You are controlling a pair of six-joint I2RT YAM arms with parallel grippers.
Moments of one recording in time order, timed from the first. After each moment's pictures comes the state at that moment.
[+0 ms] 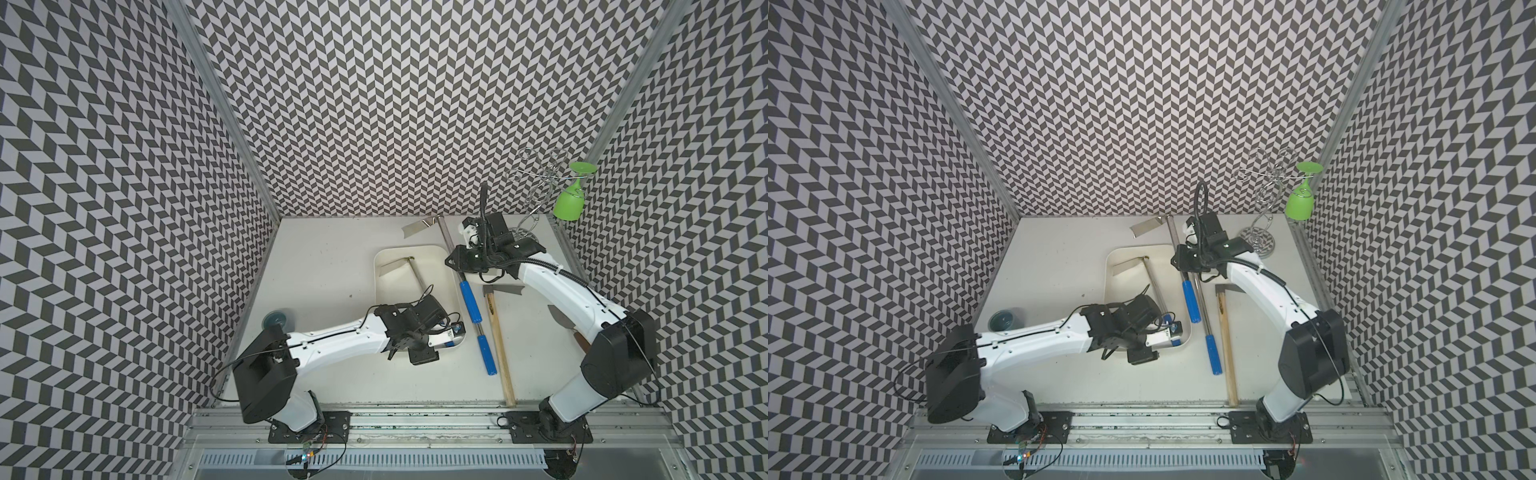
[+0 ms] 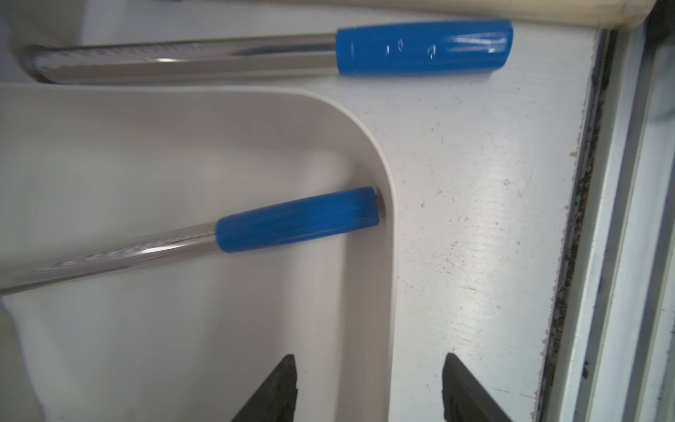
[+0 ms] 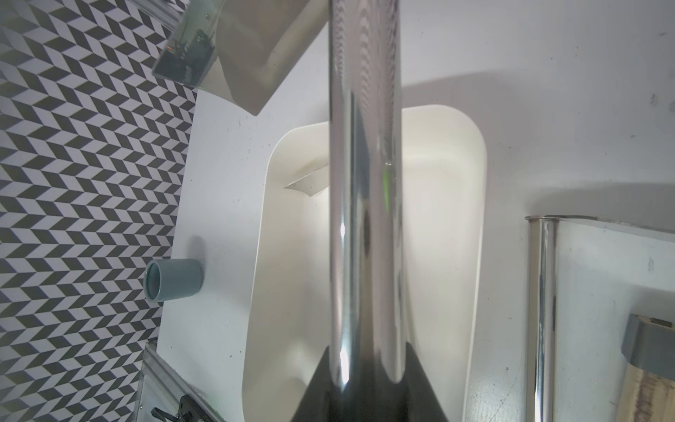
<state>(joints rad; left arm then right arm) -1.05 1.46 1.06 -0.63 0.04 0.37 0.44 1.62 1.41 -0.64 -0.31 0.45</state>
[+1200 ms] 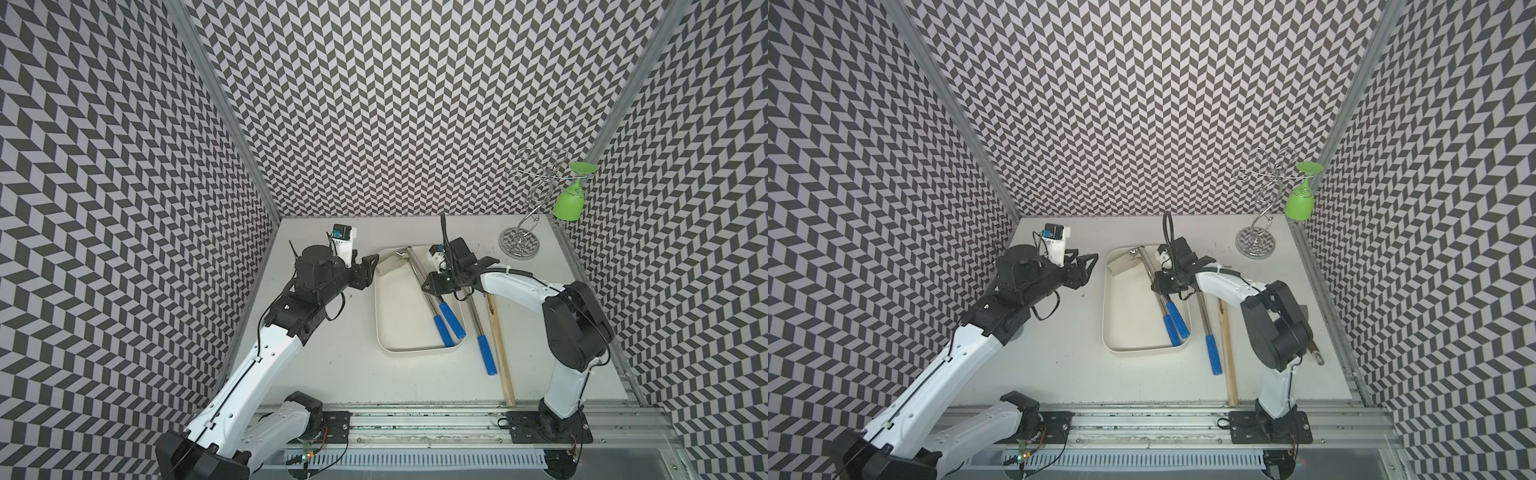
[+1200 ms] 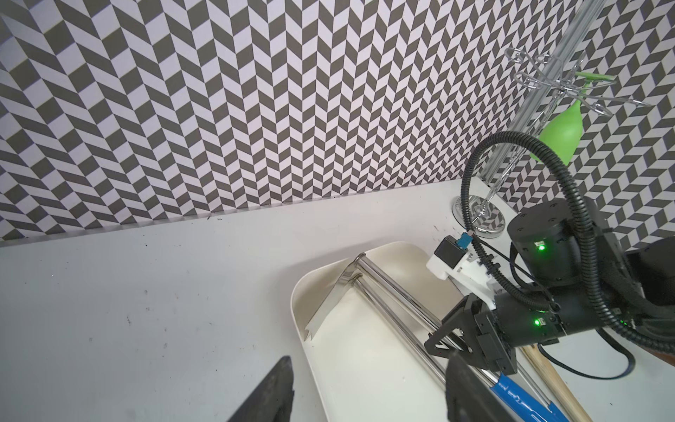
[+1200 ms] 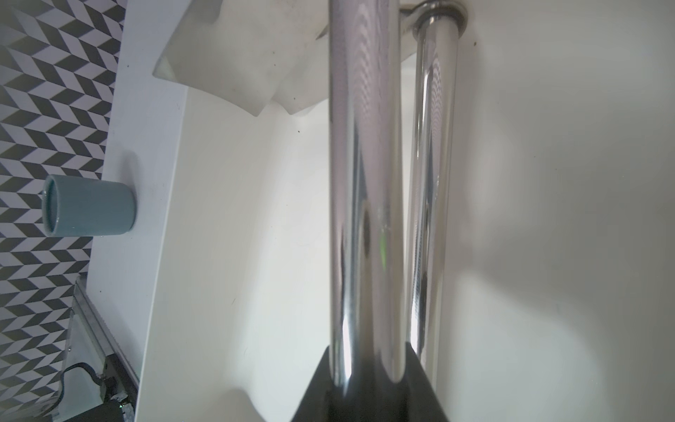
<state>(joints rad) -0.38 1.01 0.97 -0.29 0.13 -0.16 0.55 1.86 1.30 -0.41 -0.36 0.34</state>
